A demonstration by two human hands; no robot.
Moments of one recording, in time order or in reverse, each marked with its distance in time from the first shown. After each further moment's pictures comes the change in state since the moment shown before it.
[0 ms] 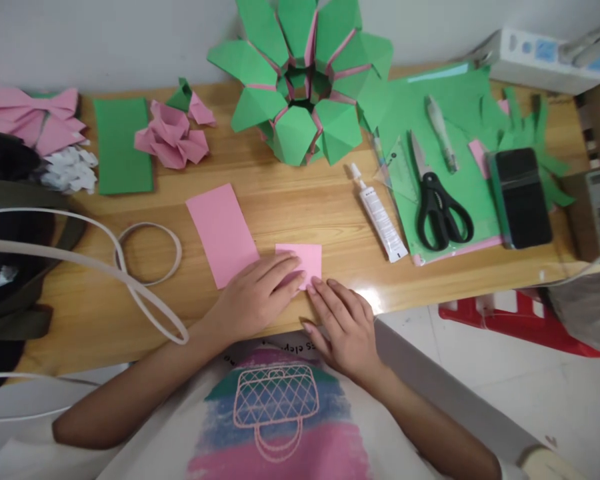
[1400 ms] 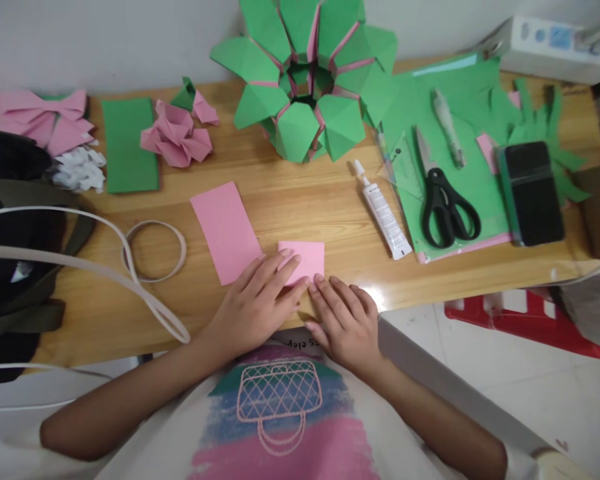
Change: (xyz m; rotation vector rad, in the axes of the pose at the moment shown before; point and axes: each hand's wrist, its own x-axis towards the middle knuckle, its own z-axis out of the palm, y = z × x) left_hand -0.011 0.016 -0.011 0.191 -0.028 0.000; right_hand 0.002 0.002 0.005 -0.127 0.068 -0.084
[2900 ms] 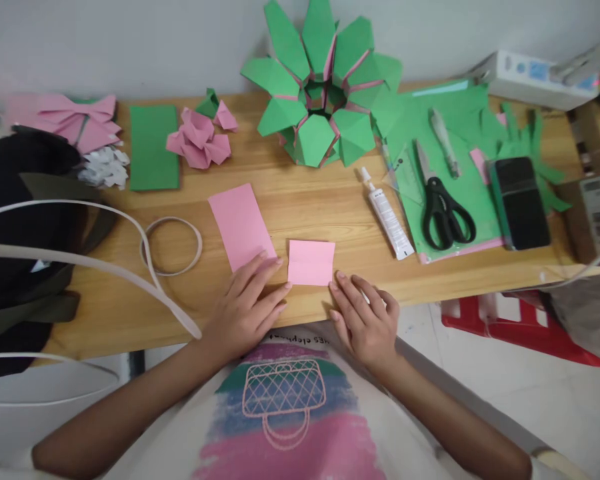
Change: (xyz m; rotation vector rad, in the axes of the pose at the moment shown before) left_hand -0.036 -0.007 -0.004 -0.241 0.009 -0.168; right_hand -0.007 0.010 -0.008 -0.048 0.051 0.023
